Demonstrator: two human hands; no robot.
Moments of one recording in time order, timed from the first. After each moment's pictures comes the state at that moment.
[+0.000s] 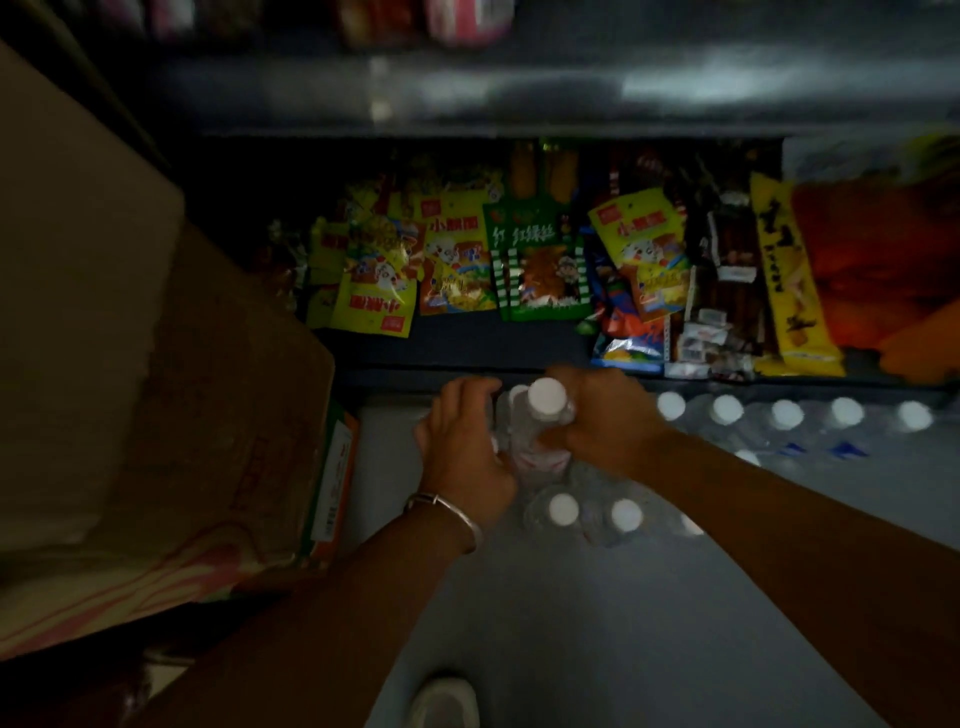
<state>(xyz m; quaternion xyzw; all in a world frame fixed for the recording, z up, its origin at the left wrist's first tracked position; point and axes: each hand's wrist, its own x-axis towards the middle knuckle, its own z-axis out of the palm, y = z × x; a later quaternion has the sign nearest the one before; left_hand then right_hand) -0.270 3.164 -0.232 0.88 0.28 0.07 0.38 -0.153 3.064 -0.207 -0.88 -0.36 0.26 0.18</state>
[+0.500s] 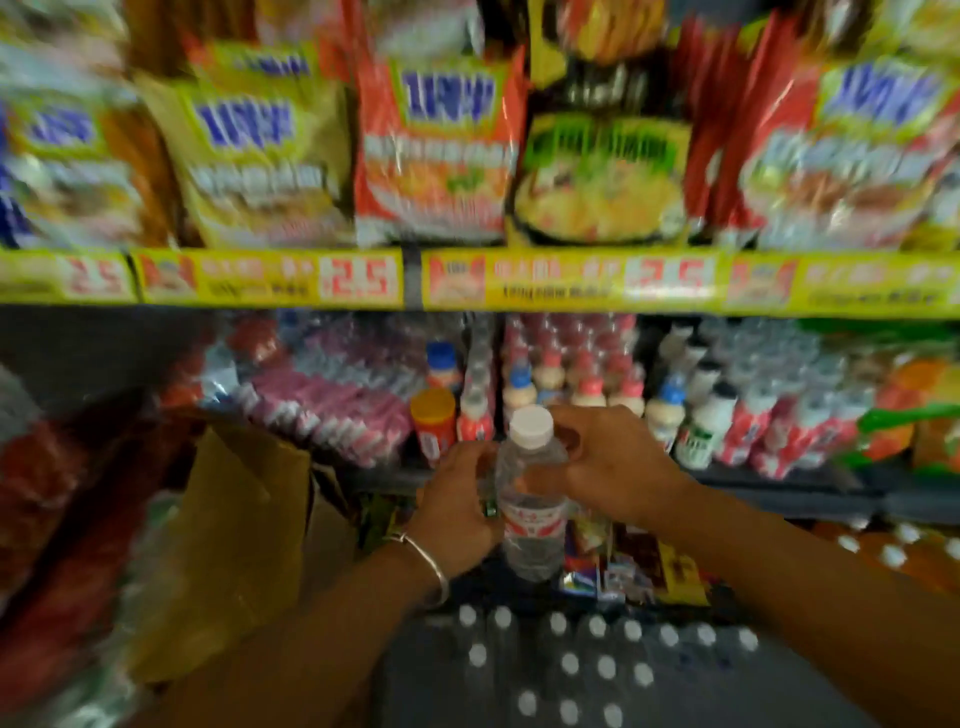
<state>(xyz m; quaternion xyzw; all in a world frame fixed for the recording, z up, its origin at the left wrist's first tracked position) -0.251 3.160 0.169 0.84 0.18 0.11 0.50 -0.146 3.034 0.225 -0.84 -0.42 0.12 0.32</state>
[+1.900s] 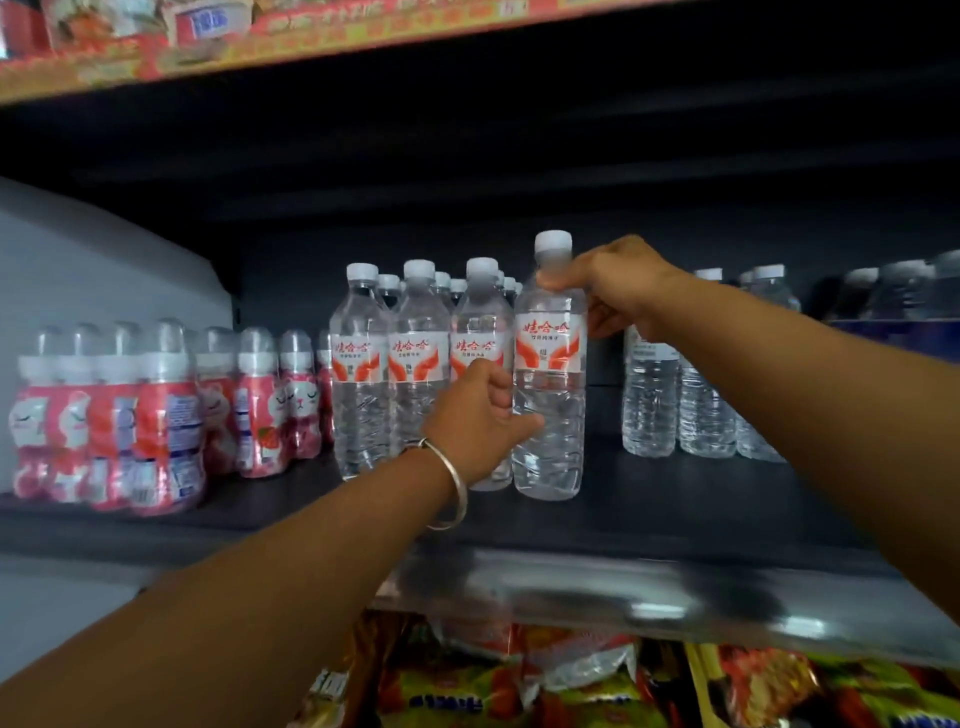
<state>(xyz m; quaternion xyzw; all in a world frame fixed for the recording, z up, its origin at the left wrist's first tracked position) -0.129 3.402 0.738 0.84 0.03 0.42 0.35 -0.022 3.285 0.848 -0.73 -0.40 -0.06 0.55</state>
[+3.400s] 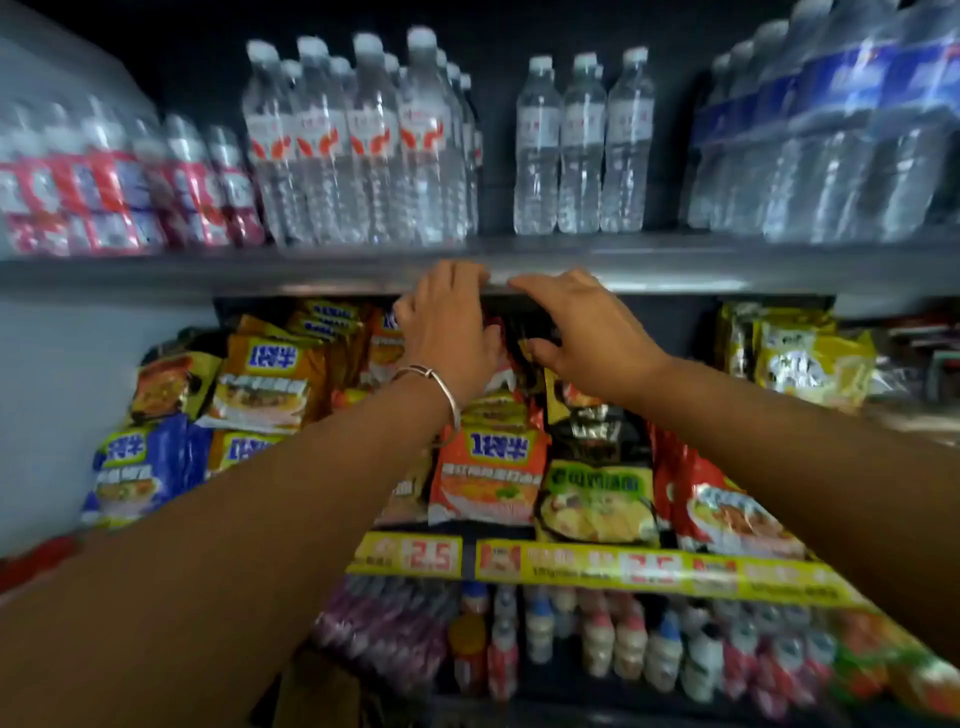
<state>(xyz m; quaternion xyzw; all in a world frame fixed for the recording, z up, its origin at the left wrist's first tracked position) -0.204 3.220 0.604 0.89 0.14 0.43 0.08 -0.124 3.096 0.612 -0.78 -0.52 -0.26 0.22</state>
